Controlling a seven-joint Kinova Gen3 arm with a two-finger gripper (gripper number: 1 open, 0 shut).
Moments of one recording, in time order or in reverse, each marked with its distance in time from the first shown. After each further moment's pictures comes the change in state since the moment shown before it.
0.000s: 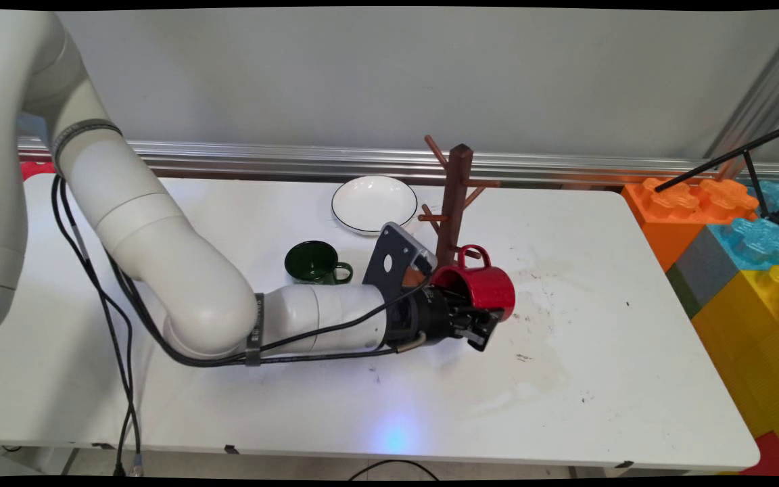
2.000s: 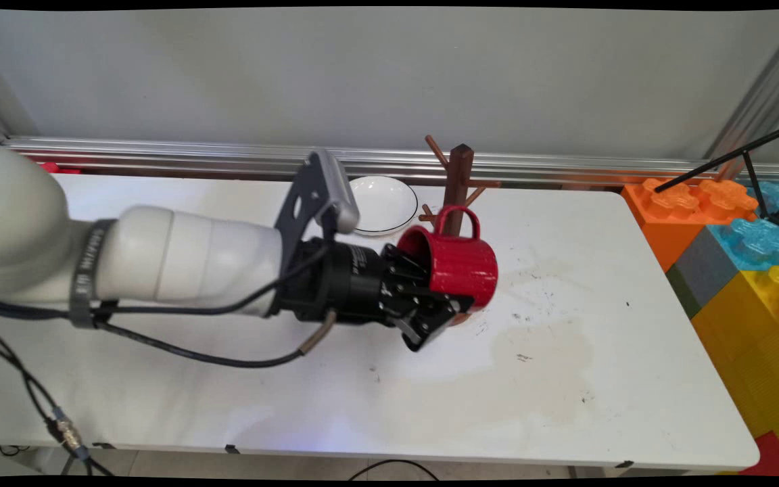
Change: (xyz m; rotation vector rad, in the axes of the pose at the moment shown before) arm 0.080 0.026 -0.139 -0.115 -0.061 0.283
